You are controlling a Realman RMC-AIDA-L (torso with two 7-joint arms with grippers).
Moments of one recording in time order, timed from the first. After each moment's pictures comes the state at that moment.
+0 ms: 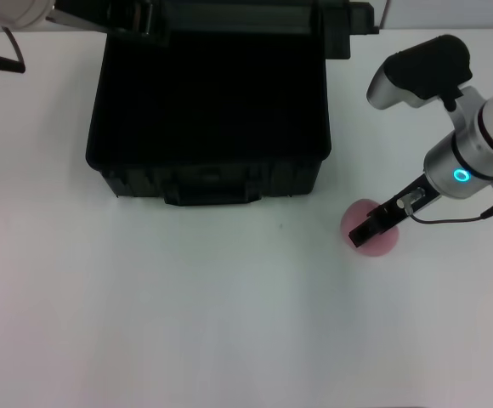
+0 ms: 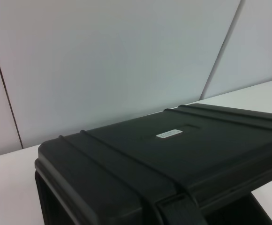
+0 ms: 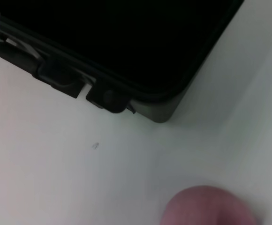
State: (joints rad) left arm -0.61 -2.06 1.42 1.89 -0.47 -1.57 -0.08; right arm 0.74 2.07 -1.48 -0.78 0.57 1.22 -0.41
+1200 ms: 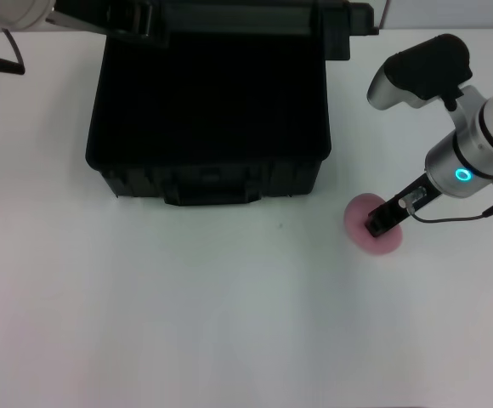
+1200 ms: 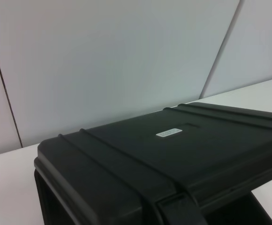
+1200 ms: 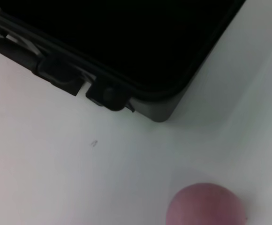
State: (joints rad) left arm -0.60 -2.06 1.42 1.89 -0.47 -1.57 -0.08; right arm 0.74 2.07 -1.48 -0.78 0.57 1.21 -0.44
